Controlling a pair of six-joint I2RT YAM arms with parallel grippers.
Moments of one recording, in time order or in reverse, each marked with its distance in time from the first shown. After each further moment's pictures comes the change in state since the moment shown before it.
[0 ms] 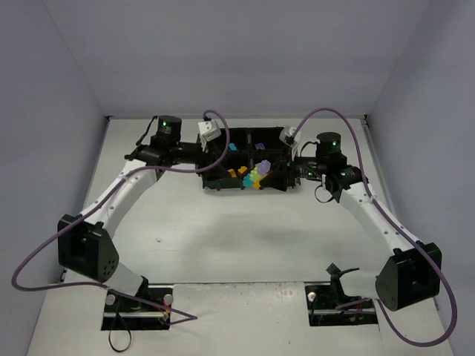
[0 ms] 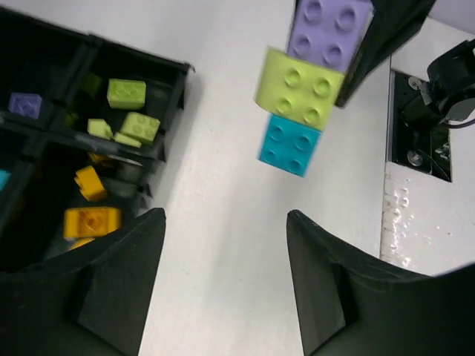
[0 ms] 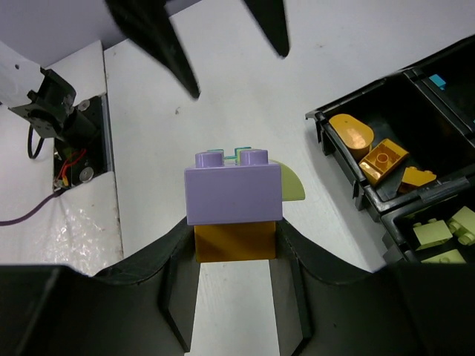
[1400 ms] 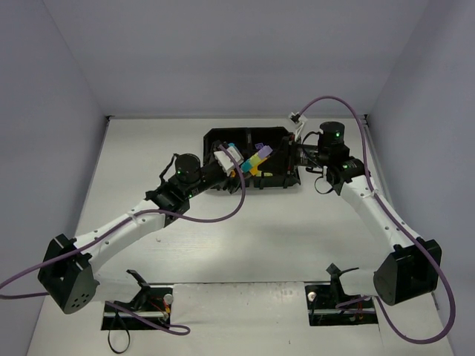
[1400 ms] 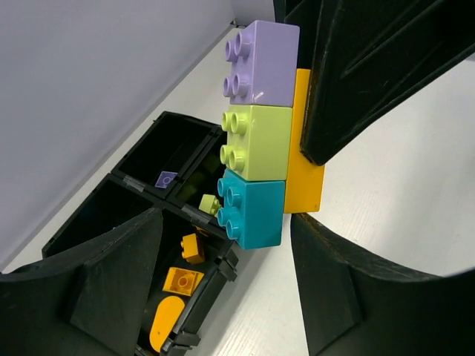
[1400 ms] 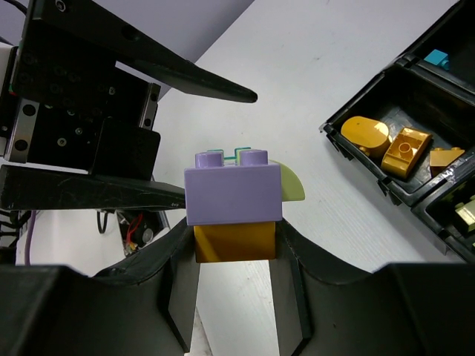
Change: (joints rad) left arm -0.357 -0.250 -0.434 0.679 -0.752 -0.037; right arm 0.000 0.041 0.104 0.031 0.086 0.420
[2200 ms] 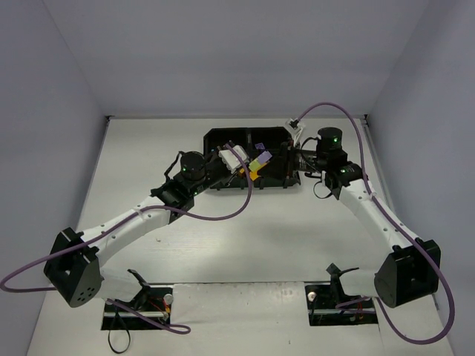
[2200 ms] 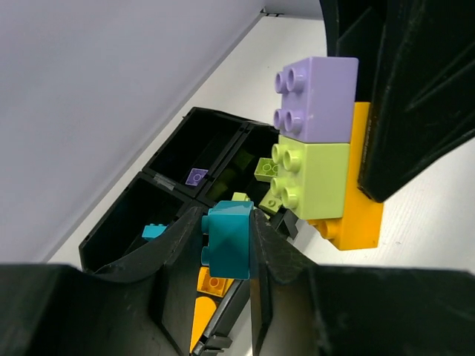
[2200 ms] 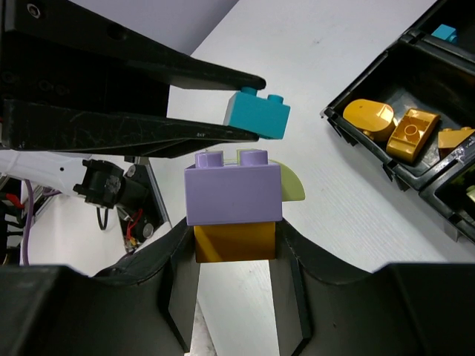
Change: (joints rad) left arm -0.005 0.057 0.035 0.015 -0.067 0.089; right arm 0.000 -0.015 -0.064 0.039 0.010 0.014
